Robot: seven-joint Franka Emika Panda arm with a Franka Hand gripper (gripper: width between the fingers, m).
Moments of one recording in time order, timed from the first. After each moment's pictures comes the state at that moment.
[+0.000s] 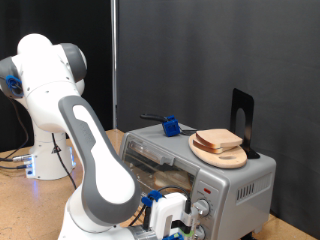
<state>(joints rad) -0.43 1.00 0.29 -1.39 1.15 1.75 -0.02</state>
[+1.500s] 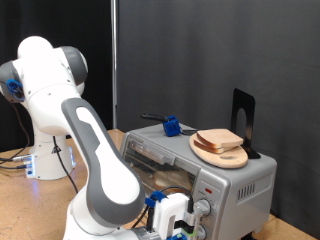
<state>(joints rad) -0.42 1.03 0.30 -1.34 1.11 1.73 -0.03</state>
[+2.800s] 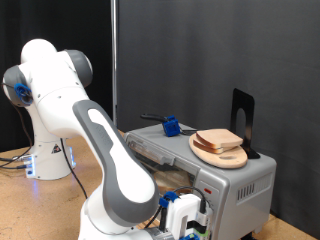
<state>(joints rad) -0.38 1.06 0.31 -1.30 1.11 1.76 -0.01</state>
